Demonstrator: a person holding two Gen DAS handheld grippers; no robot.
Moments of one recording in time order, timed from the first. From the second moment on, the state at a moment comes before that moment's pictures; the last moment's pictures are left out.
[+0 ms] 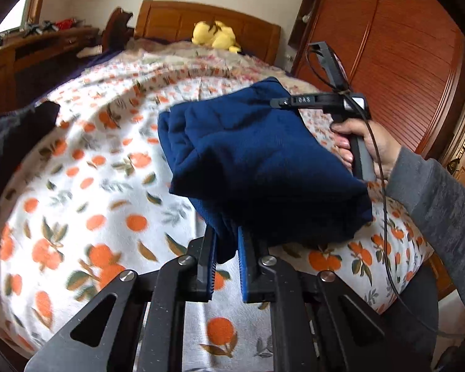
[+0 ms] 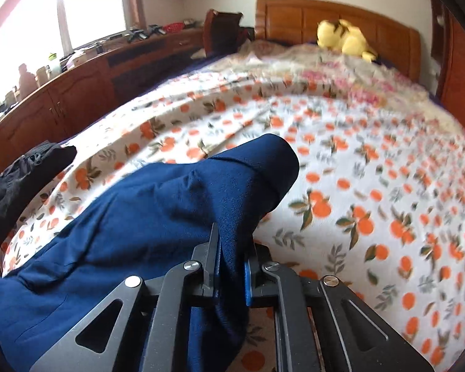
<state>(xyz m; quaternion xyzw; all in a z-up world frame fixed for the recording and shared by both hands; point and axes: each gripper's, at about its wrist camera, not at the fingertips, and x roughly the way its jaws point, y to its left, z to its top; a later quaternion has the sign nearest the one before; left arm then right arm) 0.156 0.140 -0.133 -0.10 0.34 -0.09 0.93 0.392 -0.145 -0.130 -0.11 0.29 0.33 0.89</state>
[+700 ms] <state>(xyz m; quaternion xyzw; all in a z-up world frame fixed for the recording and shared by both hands) 0.065 0.385 -0.032 -0.07 0.23 0.13 0.96 0.240 0.082 -0.022 -0.18 0.18 0.41 0.87</state>
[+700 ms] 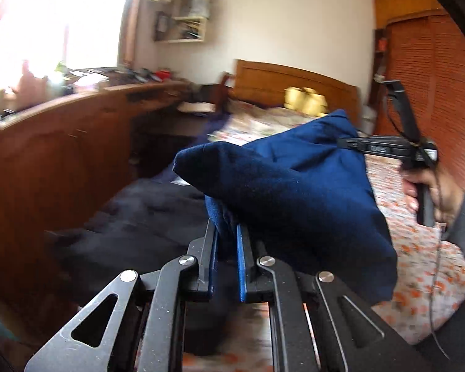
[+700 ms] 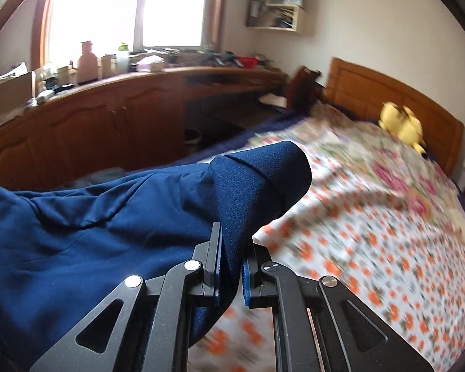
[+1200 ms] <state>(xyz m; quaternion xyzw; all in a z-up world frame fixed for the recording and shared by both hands) 0.032 0.495 -0.077 -0.09 0.29 0.26 0.92 0.217 0.199 -0.098 -0.24 0.27 0.45 0.82</state>
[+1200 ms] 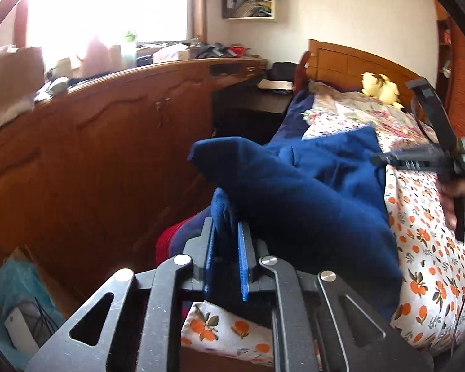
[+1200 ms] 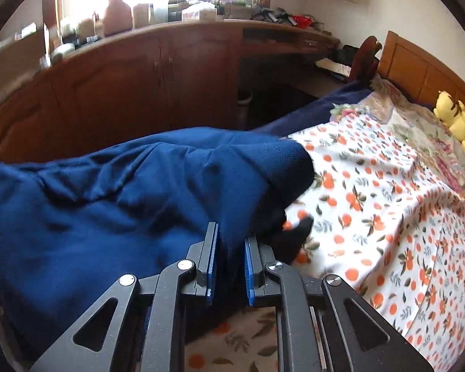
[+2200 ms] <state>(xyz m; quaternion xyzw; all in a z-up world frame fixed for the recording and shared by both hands) 0.018 0.394 -0.039 -0.06 0.23 0.22 0.95 0.145 0.020 -0.094 -0.16 0.21 0.52 0.81</state>
